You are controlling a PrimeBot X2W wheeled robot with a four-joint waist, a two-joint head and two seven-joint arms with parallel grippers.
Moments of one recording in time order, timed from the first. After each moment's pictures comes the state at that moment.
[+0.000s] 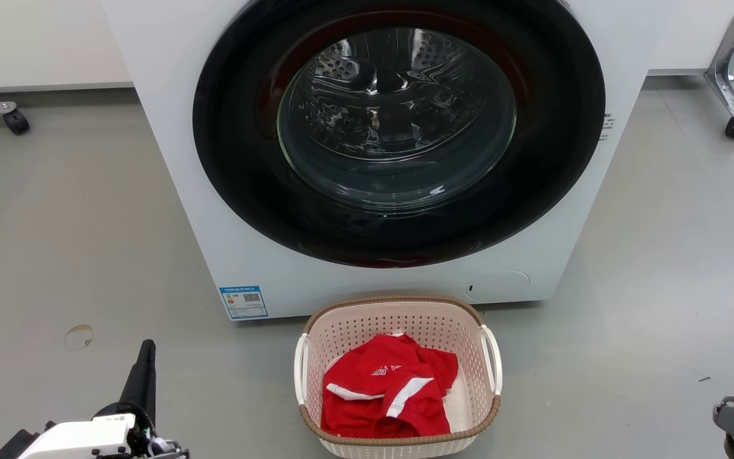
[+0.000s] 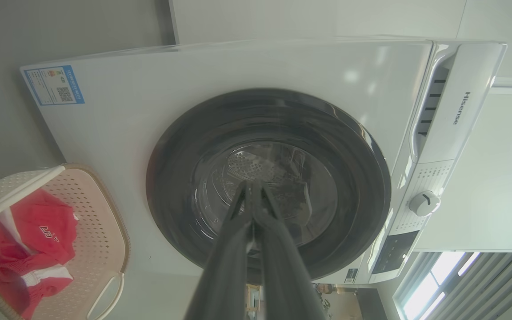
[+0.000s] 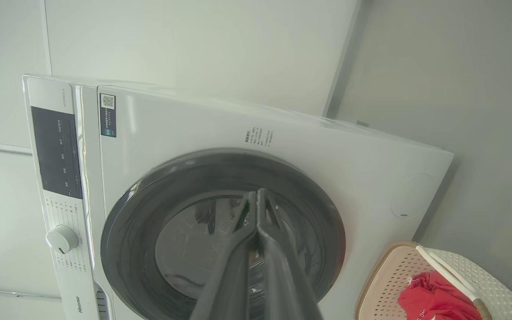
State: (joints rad) left arm -0.05 0.09 0.01 0.26 -1.67 -0.12 0.05; right arm -0.06 -0.02 -0.13 0.27 1.60 0.13 0.11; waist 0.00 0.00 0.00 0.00
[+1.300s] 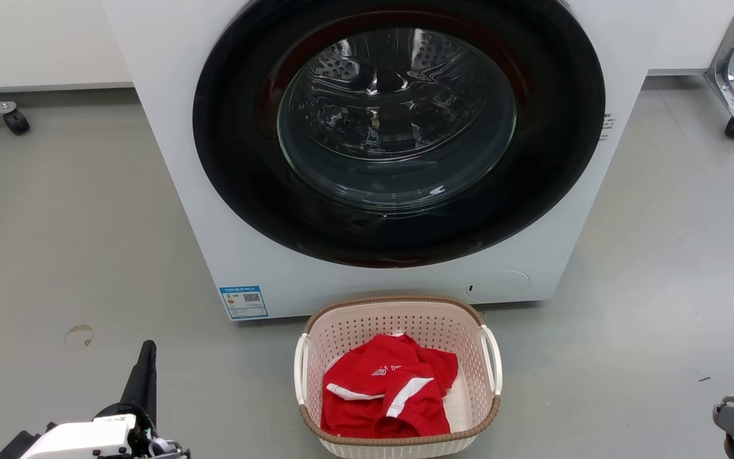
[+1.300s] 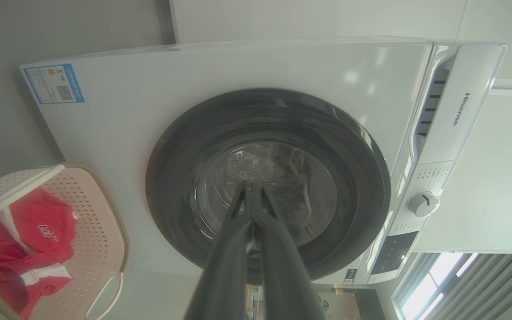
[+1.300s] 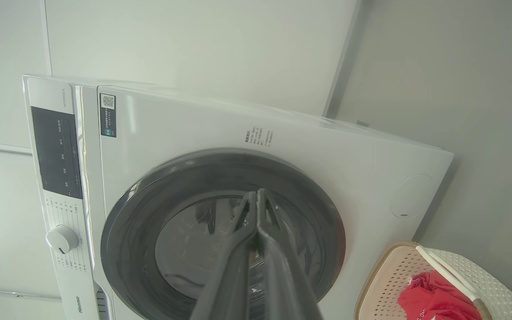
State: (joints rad) left arm -0.05 0.07 0.04 0.26 -1.65 -0.12 0.07; right arm -0.06 -0.02 -0.13 0.27 1.60 0.13 0.11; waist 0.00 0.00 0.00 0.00
